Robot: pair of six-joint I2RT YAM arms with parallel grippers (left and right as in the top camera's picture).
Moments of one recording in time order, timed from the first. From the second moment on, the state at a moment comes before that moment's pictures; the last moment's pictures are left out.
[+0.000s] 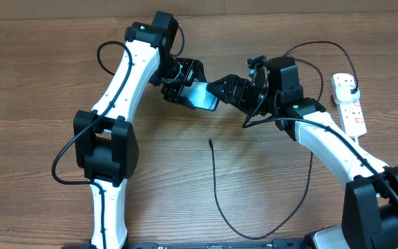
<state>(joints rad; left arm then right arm) -0.28 2.24 2.07 -1.31 0.58 -1.44 0.30 1.65 1.05 -0.09 -0.66 0.75</state>
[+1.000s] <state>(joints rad) -0.37 2.24 2.07 -1.31 0.62 -1.45 0.36 1.65 1.05 -0.13 -0.56 0.75</state>
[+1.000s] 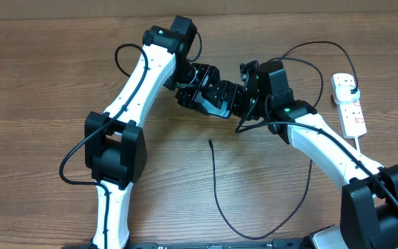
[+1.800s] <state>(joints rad) -0.36 2.24 2.07 -1.29 0.65 -1.46 0.36 1.65 1.05 -0.15 -0.52 0.75</state>
